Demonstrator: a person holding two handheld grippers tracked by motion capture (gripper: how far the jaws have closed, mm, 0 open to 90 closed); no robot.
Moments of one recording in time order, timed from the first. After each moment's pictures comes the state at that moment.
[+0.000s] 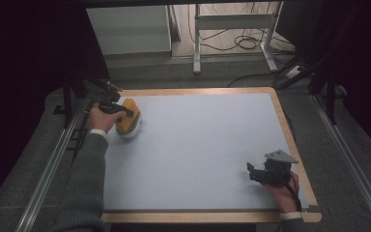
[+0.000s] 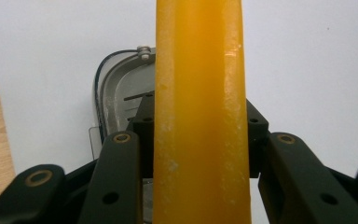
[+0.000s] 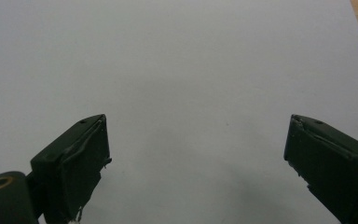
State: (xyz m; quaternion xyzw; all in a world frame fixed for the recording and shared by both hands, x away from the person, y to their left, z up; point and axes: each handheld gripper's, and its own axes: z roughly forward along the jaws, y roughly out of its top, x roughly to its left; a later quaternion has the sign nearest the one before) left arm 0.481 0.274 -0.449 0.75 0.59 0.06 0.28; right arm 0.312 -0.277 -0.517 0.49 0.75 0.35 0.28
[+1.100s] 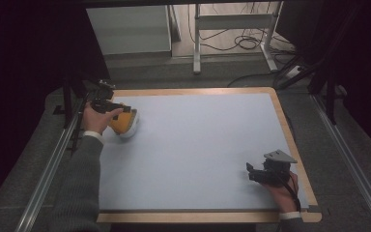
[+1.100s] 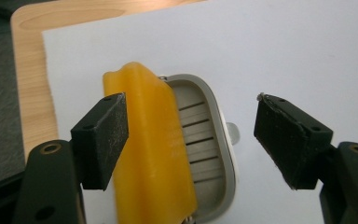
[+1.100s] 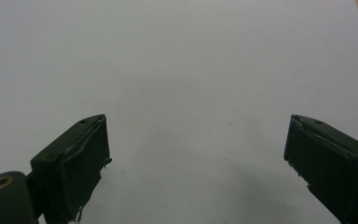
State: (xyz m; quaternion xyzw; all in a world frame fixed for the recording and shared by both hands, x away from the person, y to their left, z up) left arm 0.460 0.282 -0.425 0.74 0.58 0.14 0.30; right arm 0.313 -0.276 -0.520 0.49 0.75 0.34 0.28
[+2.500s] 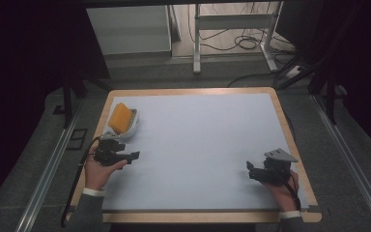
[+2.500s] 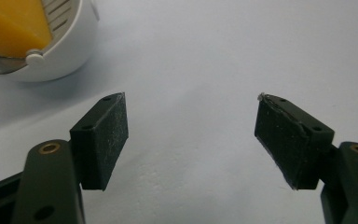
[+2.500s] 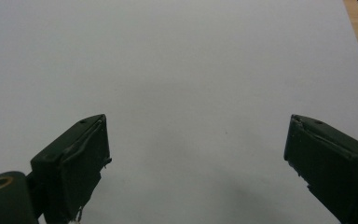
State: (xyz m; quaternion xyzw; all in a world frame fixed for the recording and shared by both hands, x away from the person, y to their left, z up) left arm 0.324 0.248 -0.493 0.77 0.50 0.12 0.37; right arm 0.314 -0.275 -0.514 0.49 0.75 0.35 0.29
